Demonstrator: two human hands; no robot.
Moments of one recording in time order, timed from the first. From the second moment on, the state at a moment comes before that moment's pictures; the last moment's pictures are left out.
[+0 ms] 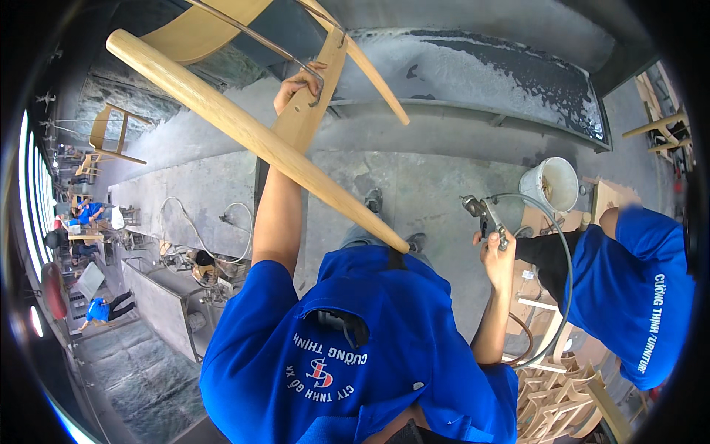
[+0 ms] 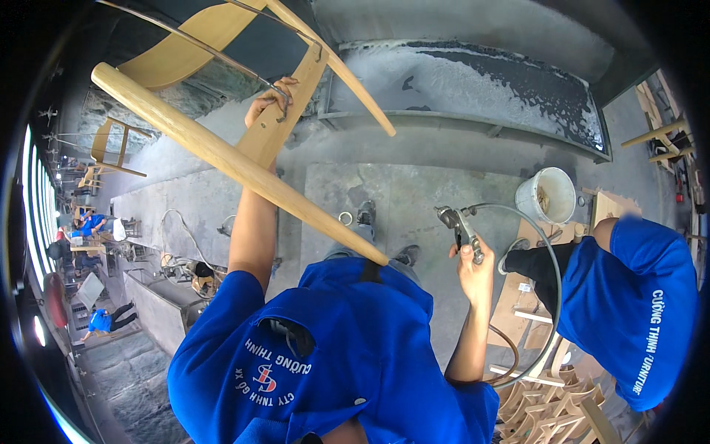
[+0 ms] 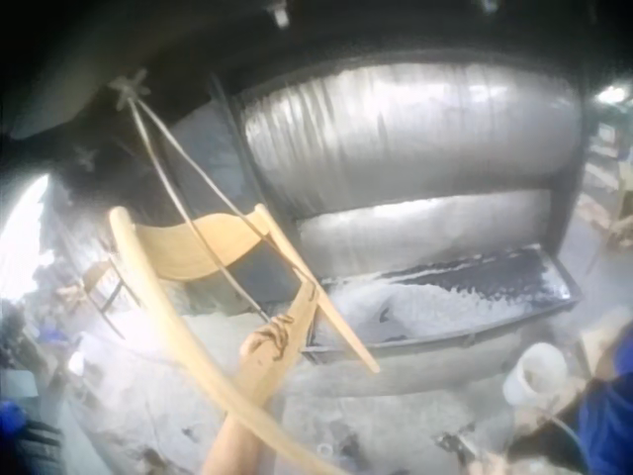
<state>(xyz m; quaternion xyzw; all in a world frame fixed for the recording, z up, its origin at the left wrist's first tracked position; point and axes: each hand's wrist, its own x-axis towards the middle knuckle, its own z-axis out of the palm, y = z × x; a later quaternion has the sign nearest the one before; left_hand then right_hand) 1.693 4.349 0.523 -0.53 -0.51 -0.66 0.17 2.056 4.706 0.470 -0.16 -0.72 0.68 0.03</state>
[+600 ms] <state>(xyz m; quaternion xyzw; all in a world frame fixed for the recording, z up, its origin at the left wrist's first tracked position) 1.705 4.342 0.532 -0.44 -0.54 -0.70 0.15 1.990 4.683 0.552 -0.03 -0.69 0.71 0.15</state>
